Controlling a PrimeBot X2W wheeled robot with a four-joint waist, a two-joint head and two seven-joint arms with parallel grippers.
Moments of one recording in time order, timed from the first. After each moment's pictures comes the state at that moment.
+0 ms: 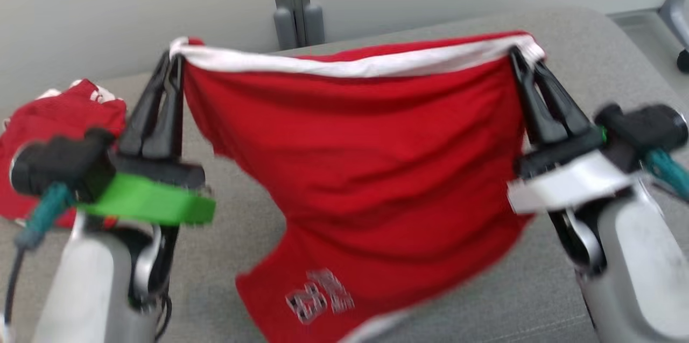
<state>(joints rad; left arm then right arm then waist) -0.29 0.21 -0.18 -0.23 -0.31 -0.03 0.02 -0.29 -0.17 0.15 -0.20 0.16 0.13 -0.02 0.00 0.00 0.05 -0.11</state>
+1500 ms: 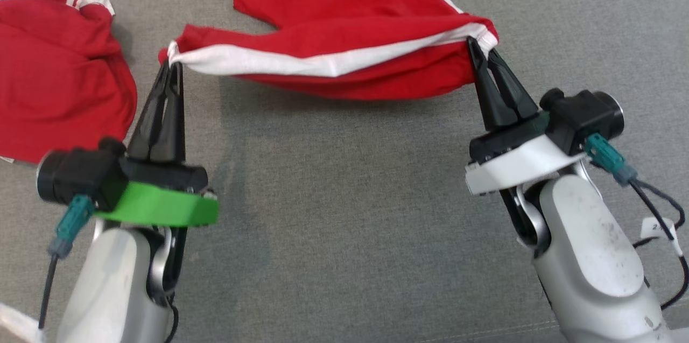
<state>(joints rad) -0.40 0.21 -0.21 0.12 -0.34 -0.07 -0.26 -0.50 -0.09 0.22 0.22 0.16 0.13 -0.26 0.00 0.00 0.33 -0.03</state>
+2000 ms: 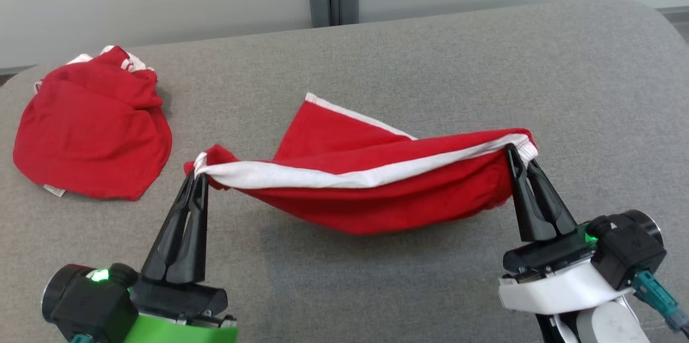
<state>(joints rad) 0.08 0.25 -0.25 -0.44 -0.34 0.05 -0.08 -0.02 -0.08 0.16 -0.17 0.14 0.13 -0.26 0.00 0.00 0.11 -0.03</state>
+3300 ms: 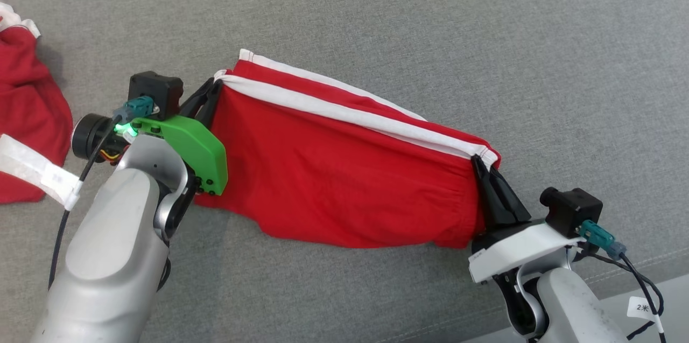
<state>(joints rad) -0.63 0.26 -0.39 0.47 -0.39 -0.11 0.13 -0.20 -0.05 0.19 0.28 0.35 0.13 -0.26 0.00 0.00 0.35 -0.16</state>
